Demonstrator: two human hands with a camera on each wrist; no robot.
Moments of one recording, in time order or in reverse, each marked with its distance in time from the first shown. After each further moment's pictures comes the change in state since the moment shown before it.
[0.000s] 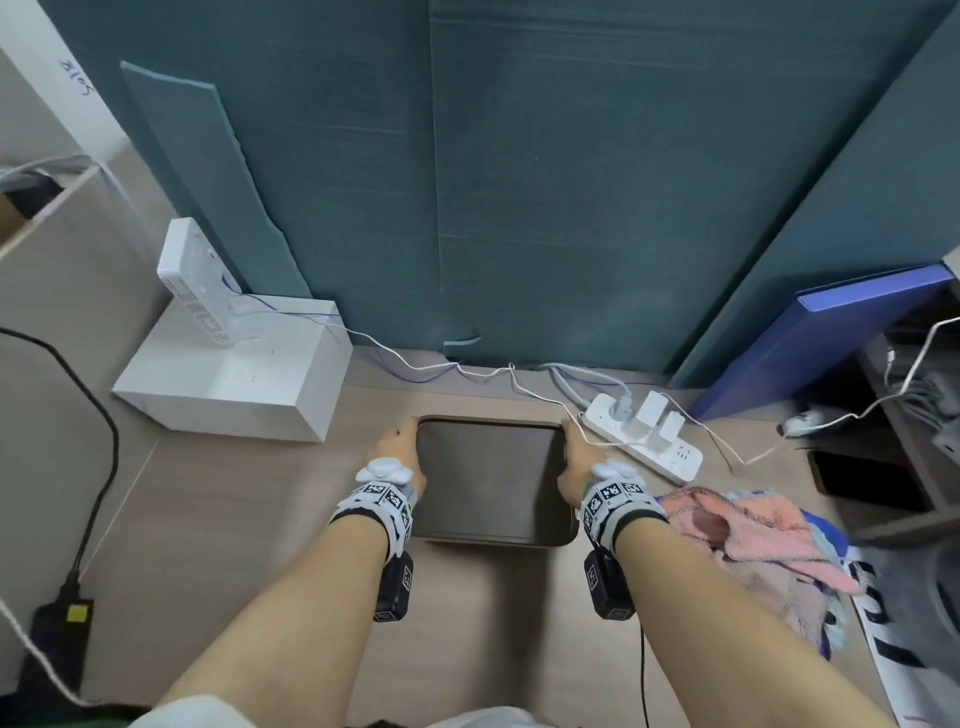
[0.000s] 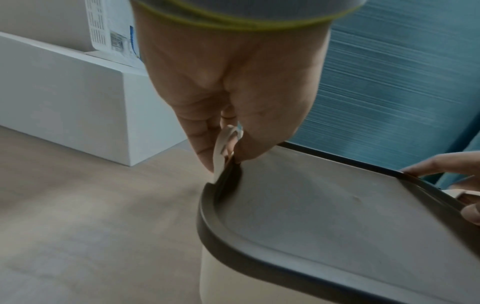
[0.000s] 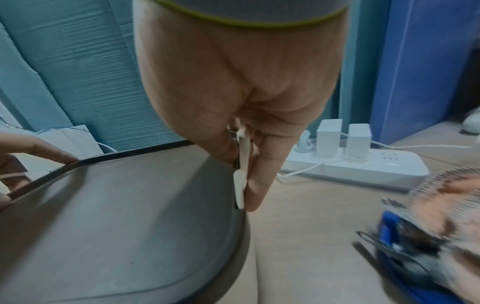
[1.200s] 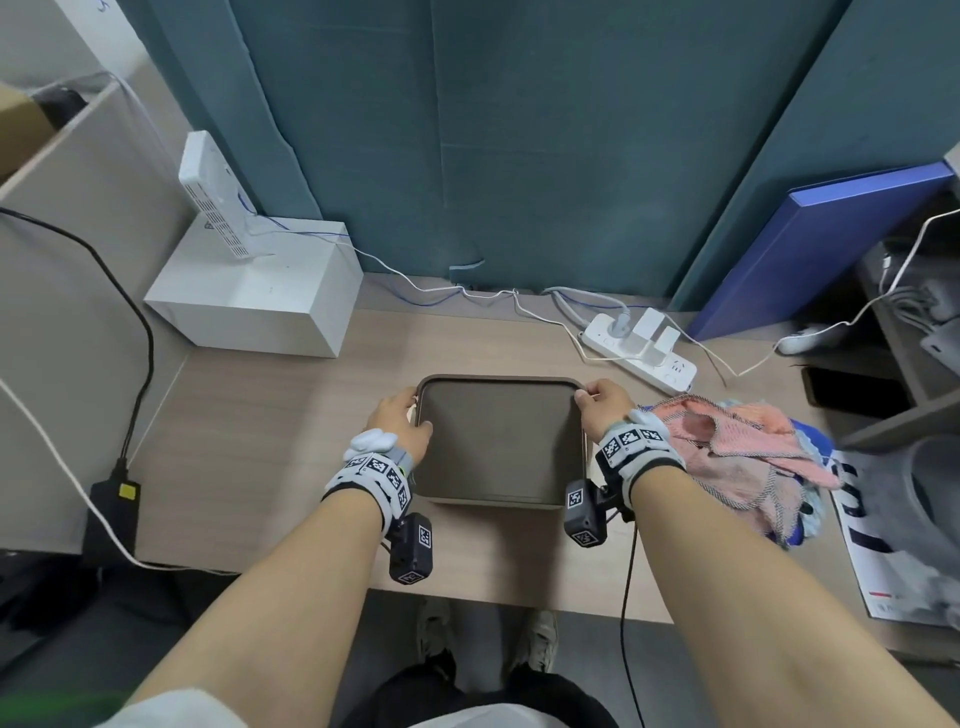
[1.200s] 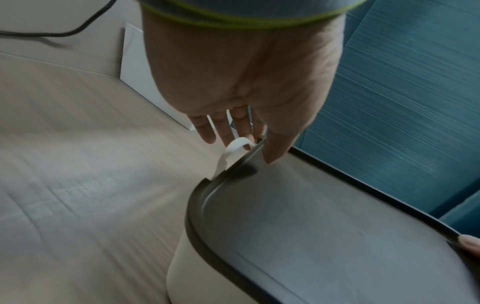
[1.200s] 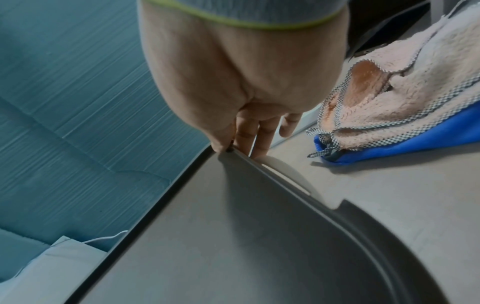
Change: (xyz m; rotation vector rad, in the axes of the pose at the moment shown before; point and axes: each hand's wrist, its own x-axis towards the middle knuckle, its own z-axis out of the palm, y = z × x) left_hand -0.078 -0.041 0.070 -0.388 0.184 -0.018; right_hand -0.005 0.061 0.069 0.546 0.202 0.068
